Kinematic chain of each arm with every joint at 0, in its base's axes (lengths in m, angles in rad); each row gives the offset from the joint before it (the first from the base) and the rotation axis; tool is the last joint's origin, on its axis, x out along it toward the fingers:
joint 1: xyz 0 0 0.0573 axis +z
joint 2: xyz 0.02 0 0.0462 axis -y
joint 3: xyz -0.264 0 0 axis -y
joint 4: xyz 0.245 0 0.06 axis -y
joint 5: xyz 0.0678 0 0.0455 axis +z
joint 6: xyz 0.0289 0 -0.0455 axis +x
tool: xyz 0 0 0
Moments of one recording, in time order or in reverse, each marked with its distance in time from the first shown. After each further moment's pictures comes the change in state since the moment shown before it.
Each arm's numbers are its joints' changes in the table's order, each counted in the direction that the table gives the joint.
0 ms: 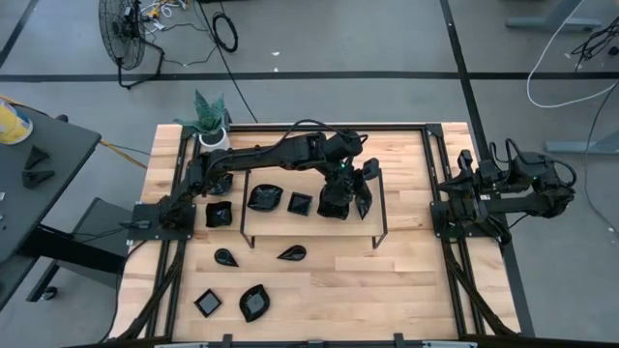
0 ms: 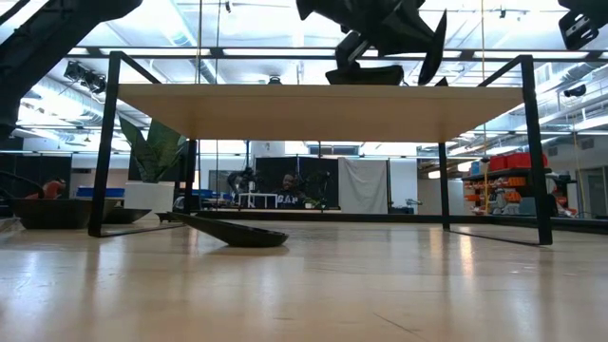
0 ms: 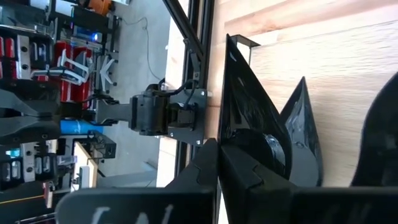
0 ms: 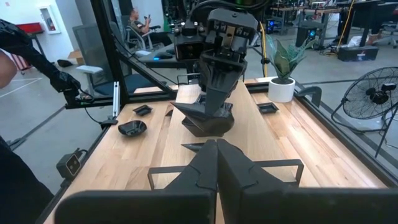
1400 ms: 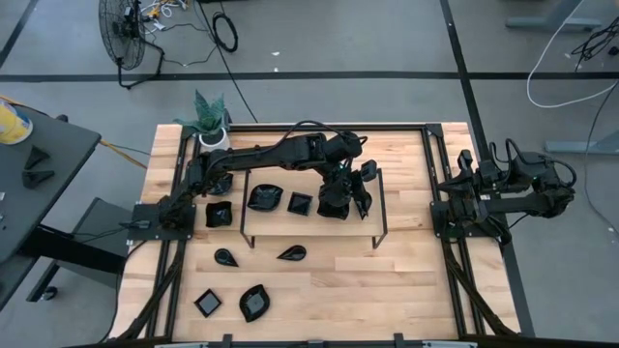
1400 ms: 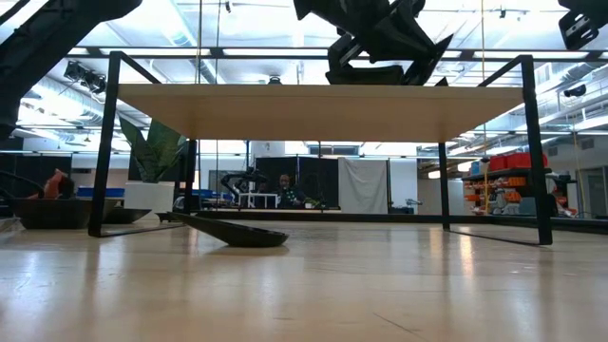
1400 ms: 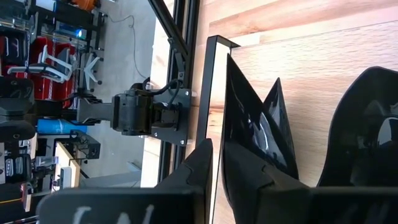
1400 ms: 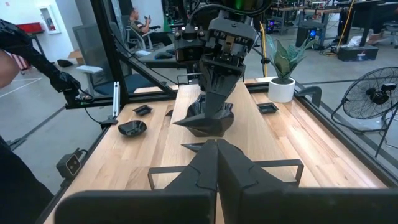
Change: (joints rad) left arm 0.000 0.001 0.000 -0.060 0.000 -0.001; right arm 0.000 0.000 0.000 0.000 0.000 0.000
